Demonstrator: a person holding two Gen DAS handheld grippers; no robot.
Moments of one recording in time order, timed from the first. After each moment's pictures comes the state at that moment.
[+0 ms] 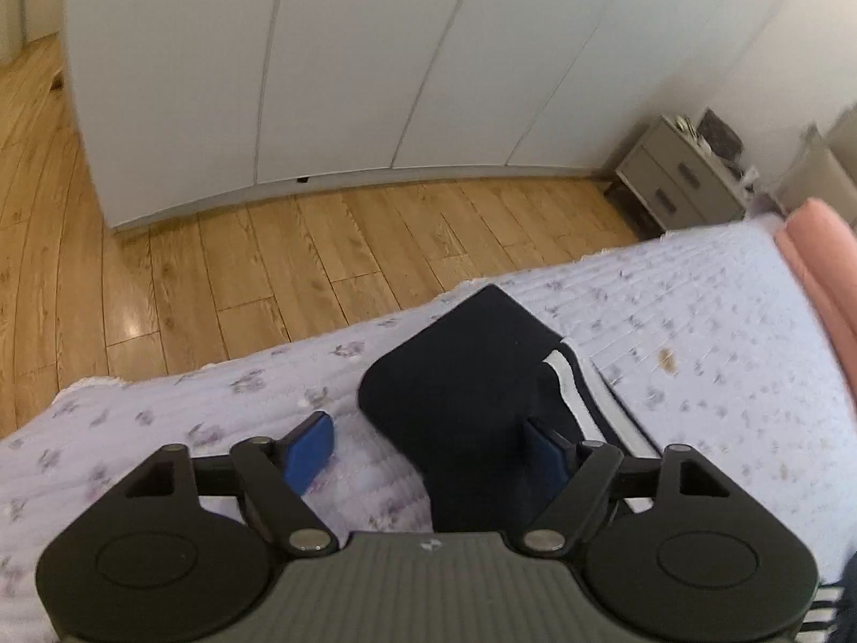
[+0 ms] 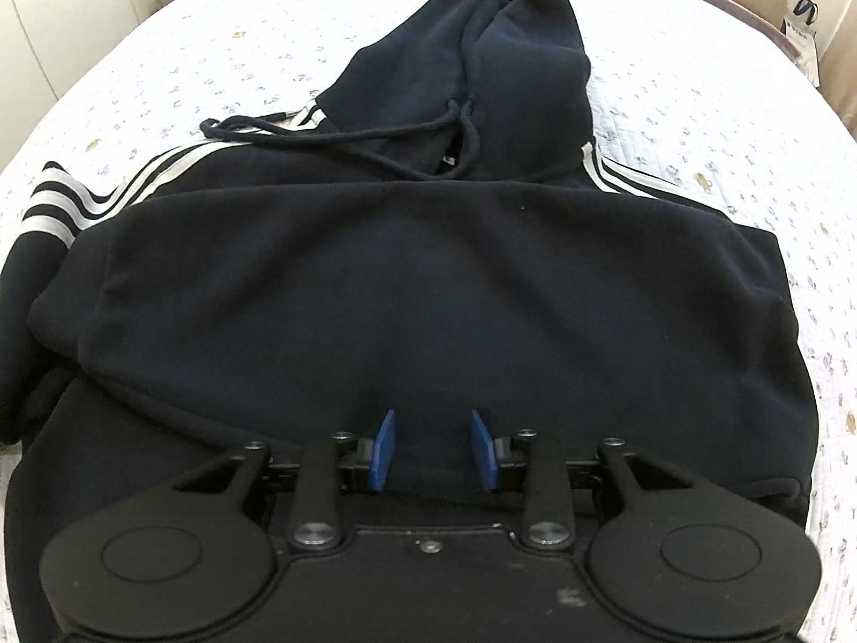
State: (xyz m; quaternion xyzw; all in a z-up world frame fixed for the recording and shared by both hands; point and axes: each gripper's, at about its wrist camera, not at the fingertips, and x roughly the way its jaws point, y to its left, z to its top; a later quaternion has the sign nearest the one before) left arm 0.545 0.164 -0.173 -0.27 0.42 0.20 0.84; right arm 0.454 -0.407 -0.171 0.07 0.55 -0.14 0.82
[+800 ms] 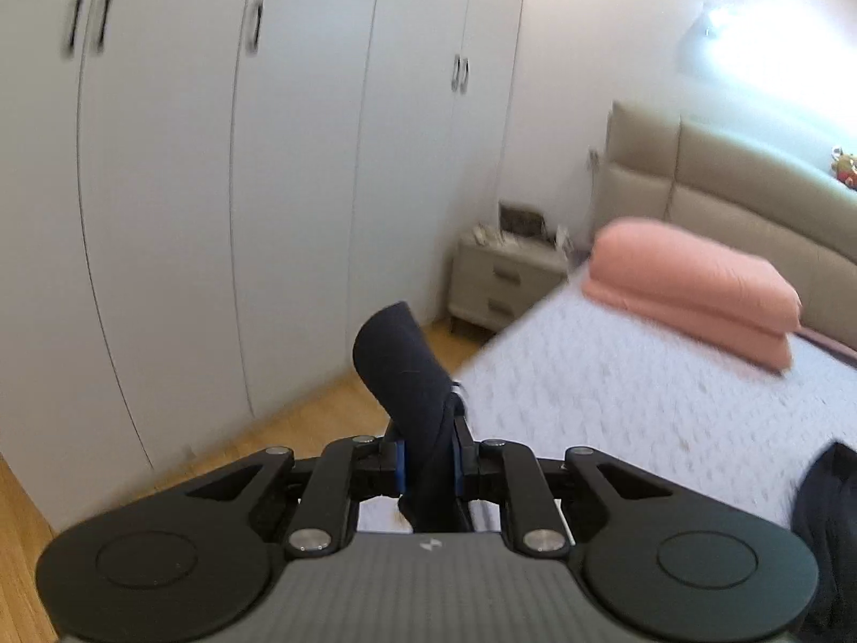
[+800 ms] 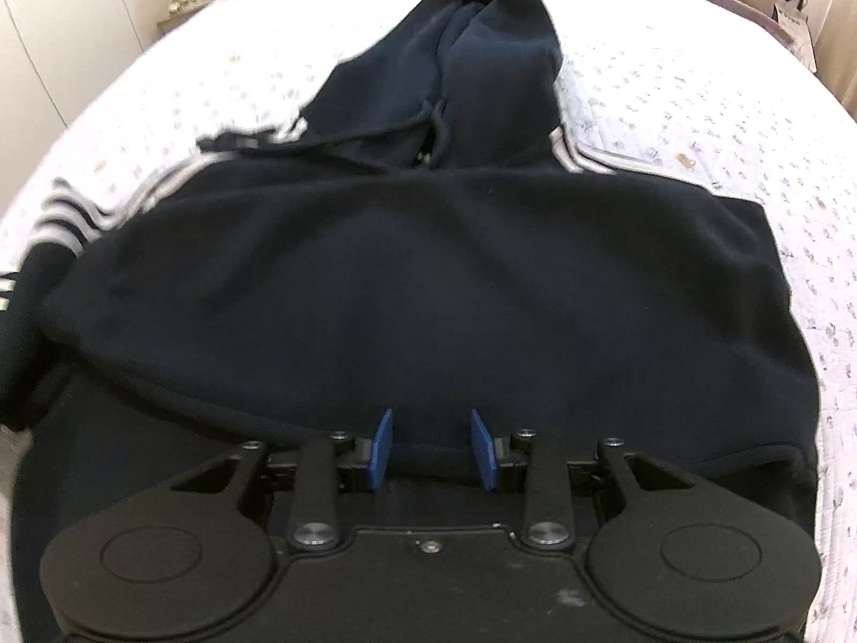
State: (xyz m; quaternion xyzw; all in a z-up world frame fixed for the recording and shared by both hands) left arm 0.535 0.001 0.012 -0.06 0.24 0.10 0.97; right arm 0.422 -0.421 -0.166 0.11 0.52 -0.12 0.84
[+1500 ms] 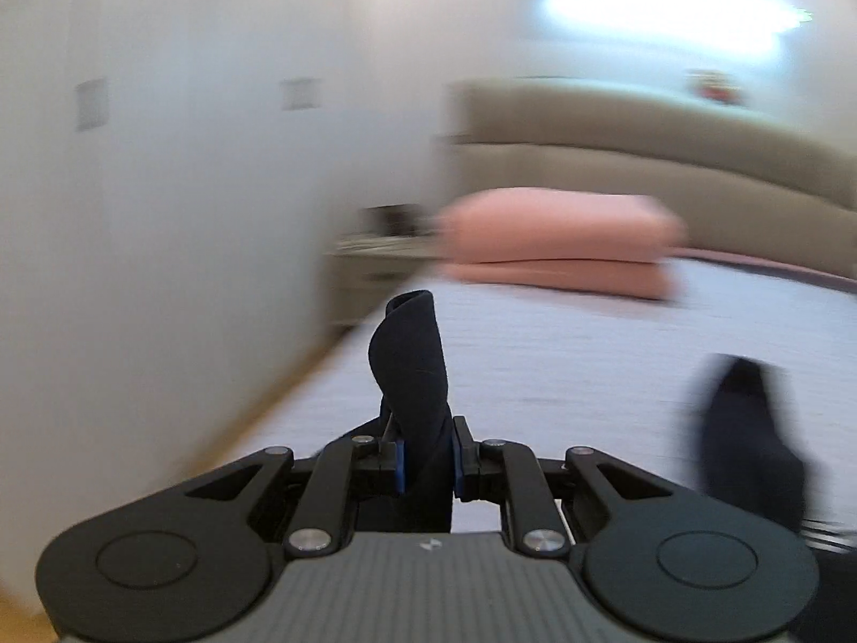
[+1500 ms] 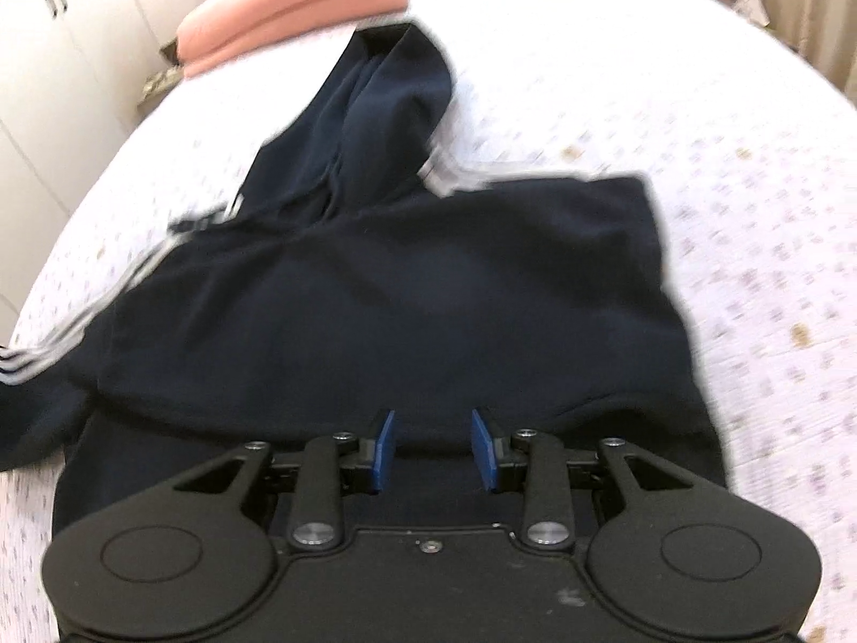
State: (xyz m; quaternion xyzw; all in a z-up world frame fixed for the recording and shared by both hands) left arm 0.490 -0.191 0.005 0.03 0.23 -0.06 0.97; right arm 0.355 -0.492 -0.120 0.18 0.47 -0.15 0.85
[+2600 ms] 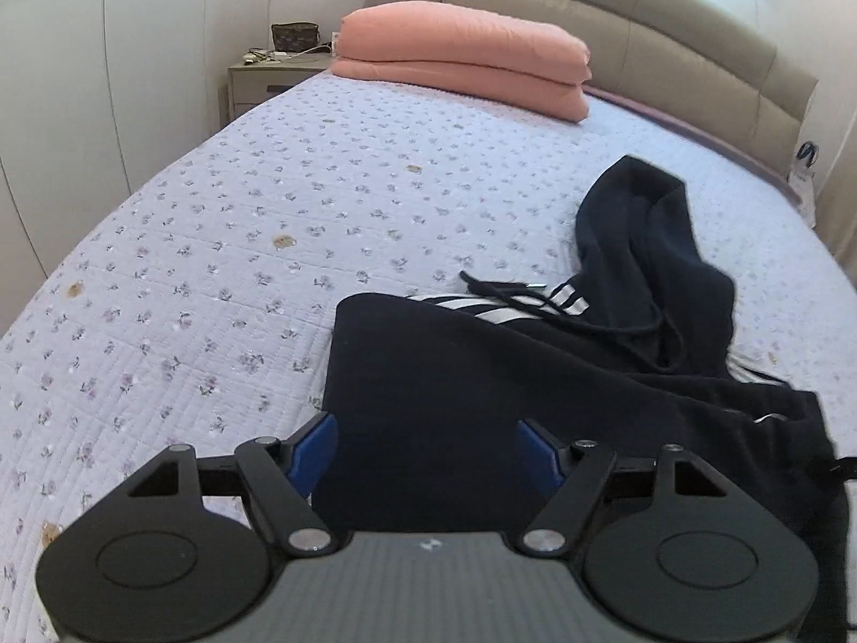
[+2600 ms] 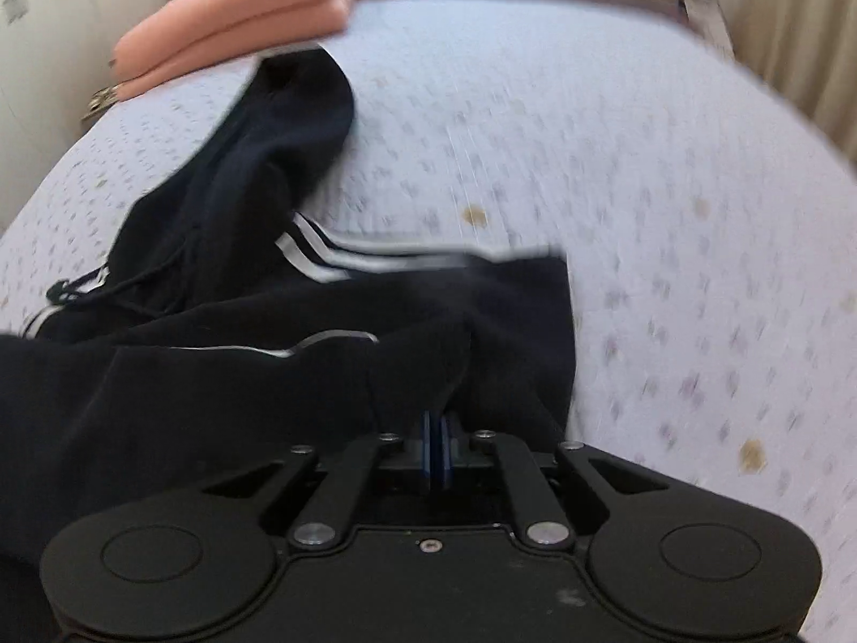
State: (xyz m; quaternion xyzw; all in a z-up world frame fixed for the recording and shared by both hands) left arm 0.522 -0.210 -0.130 0.00 0.43 -0.13 0.89; right arm 0.403 -0.555 -0.142 0.12 0.45 -0.20 0.86
